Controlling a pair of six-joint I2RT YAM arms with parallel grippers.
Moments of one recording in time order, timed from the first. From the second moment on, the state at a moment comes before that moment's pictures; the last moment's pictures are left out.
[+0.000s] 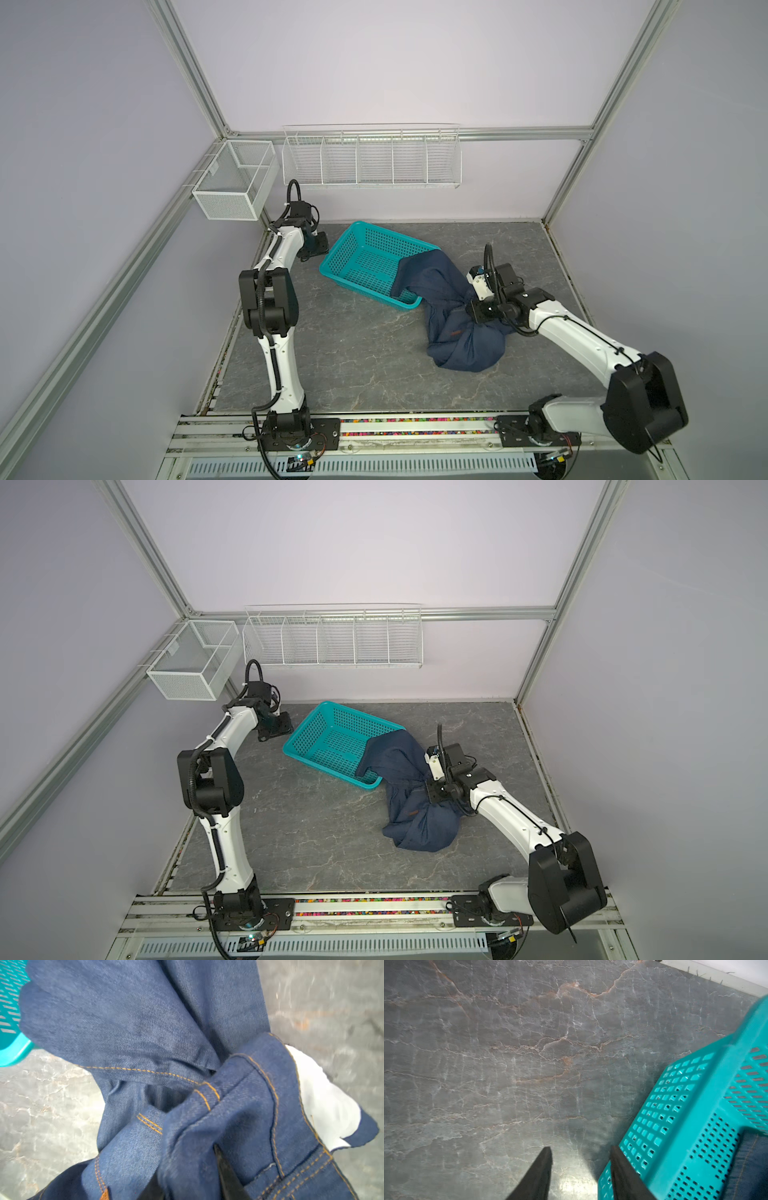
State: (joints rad) left arm -0.02 2.17 1.90 -0.82 0.14 -0.16; right arm 0.40 1.32 0.87 -0.60 -0.12 0.13
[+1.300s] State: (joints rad) left arm -0.08 2.09 1.81 -0.85 0.13 -0.03; right arm 0.28 1.24 0.93 -0.76 0.05 0.15
